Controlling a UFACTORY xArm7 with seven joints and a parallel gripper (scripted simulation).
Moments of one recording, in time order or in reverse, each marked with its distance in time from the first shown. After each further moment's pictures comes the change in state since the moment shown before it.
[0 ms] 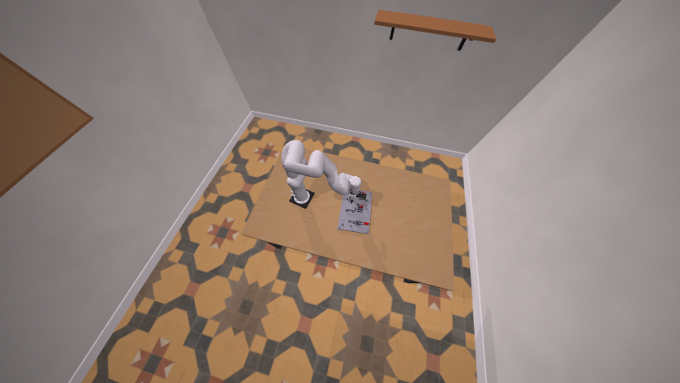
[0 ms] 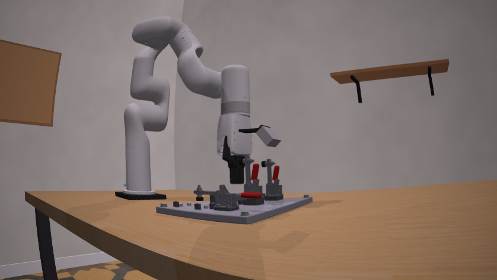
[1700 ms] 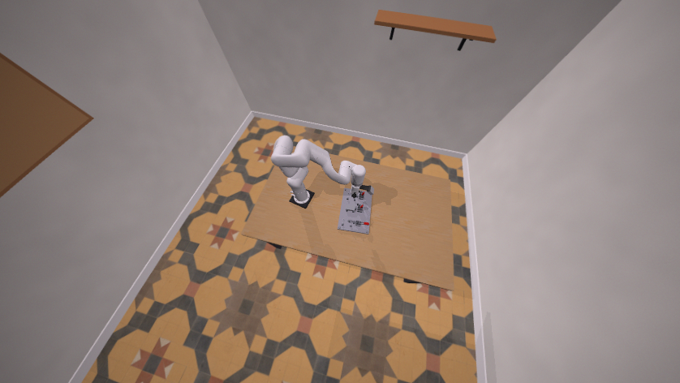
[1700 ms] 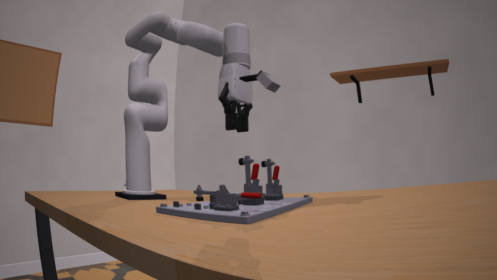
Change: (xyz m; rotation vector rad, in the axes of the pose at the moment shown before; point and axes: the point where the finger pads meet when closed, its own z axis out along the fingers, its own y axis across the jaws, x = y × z) arm 0.008 0.005 -0.132 0.000 -0.002 0.000
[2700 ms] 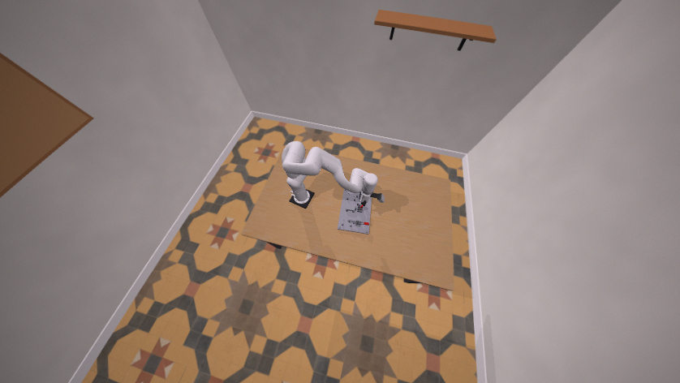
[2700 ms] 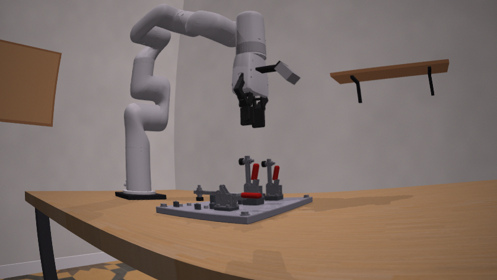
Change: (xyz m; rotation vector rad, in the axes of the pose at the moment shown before) arm 0.070 0.045 0.000 0.000 0.000 0.001
